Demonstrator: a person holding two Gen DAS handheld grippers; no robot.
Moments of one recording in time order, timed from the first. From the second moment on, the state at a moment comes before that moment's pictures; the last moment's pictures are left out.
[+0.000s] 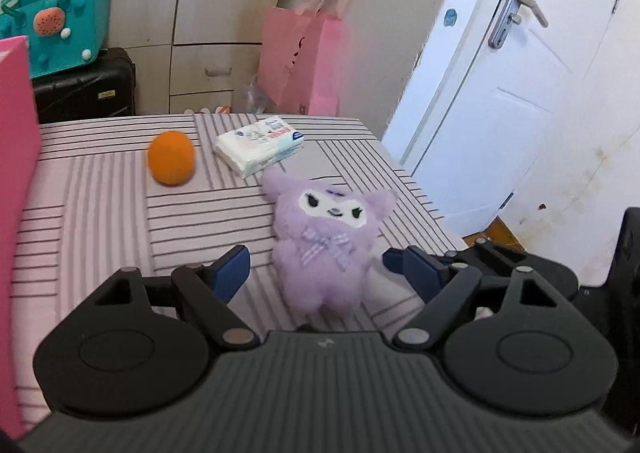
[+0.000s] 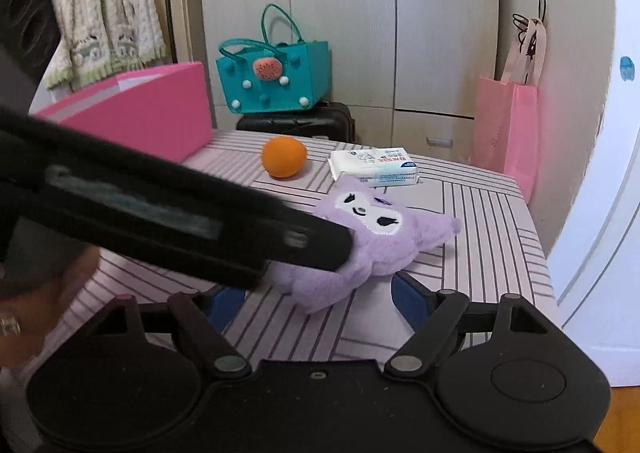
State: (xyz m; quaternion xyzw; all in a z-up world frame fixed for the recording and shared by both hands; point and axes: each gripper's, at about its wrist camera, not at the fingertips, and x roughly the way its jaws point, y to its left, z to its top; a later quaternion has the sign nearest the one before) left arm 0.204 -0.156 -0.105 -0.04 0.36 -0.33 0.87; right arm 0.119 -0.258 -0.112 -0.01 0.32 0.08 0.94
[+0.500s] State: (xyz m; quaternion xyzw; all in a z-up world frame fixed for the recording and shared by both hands) left arm 0.230 -0.159 -0.126 -0.09 0.41 -0.32 0.85; right arm 0.145 -0.268 -0.118 0.01 0.34 0.09 0.94
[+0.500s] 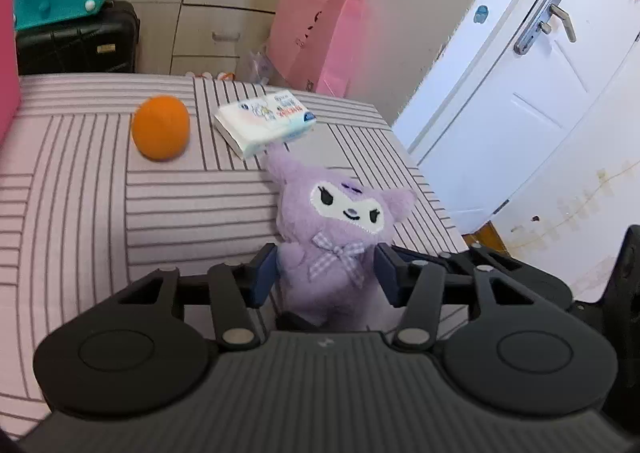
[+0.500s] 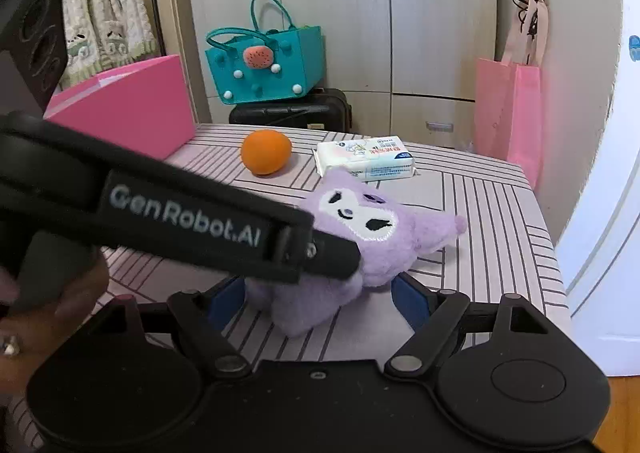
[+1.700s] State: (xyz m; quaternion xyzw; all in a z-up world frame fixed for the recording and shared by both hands) left arm 0.162 -0.132 -0.113 -0.08 0.41 -0.34 0.84; right arm 0.086 -0.252 -0.102 0.08 0.35 0.09 0.93
